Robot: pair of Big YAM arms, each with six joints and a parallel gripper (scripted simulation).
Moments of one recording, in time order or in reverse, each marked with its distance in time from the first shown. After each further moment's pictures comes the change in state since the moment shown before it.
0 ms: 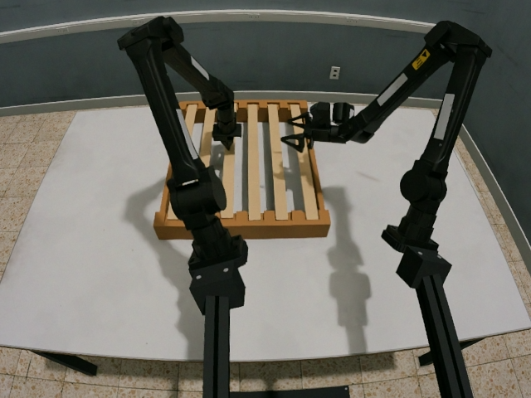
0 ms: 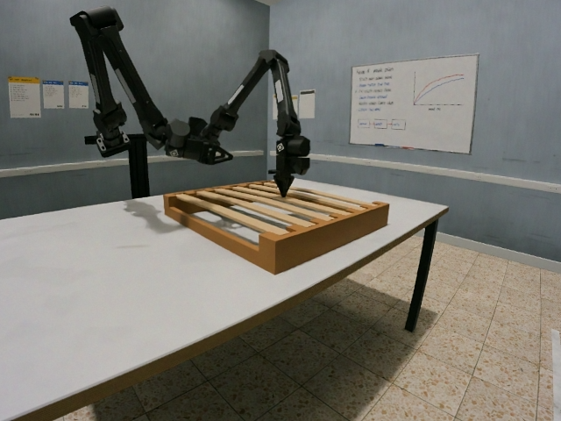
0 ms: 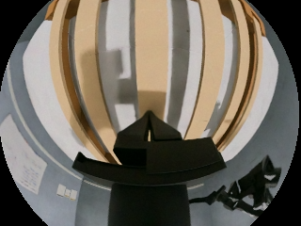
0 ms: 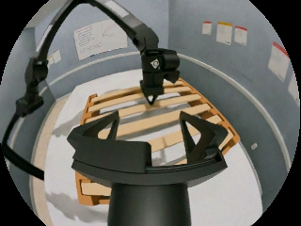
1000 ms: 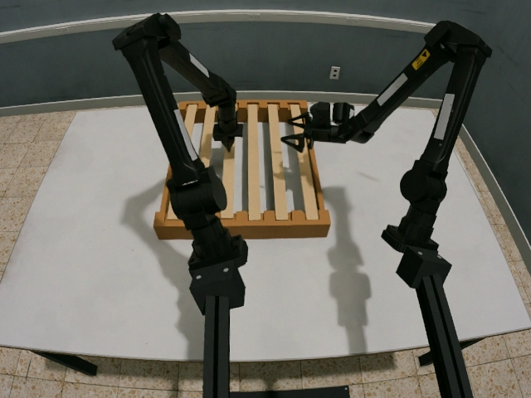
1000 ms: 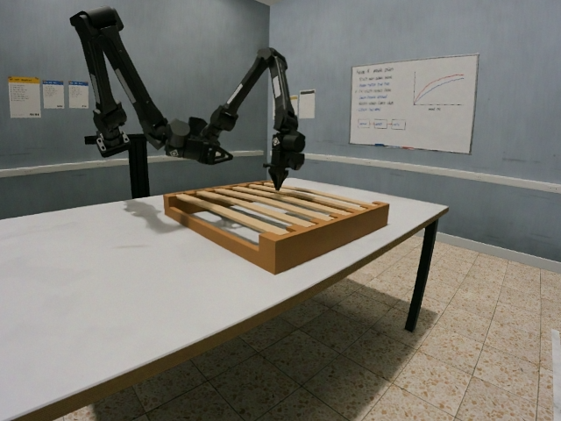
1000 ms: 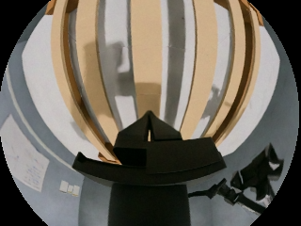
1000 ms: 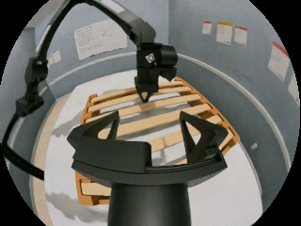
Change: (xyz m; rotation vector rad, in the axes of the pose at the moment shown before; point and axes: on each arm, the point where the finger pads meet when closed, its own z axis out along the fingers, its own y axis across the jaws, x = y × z) left arm 0.028 -0.005 -0.021 -0.003 0.068 0.014; right arm 0.000 0.000 0.000 0.000 0.000 0.000
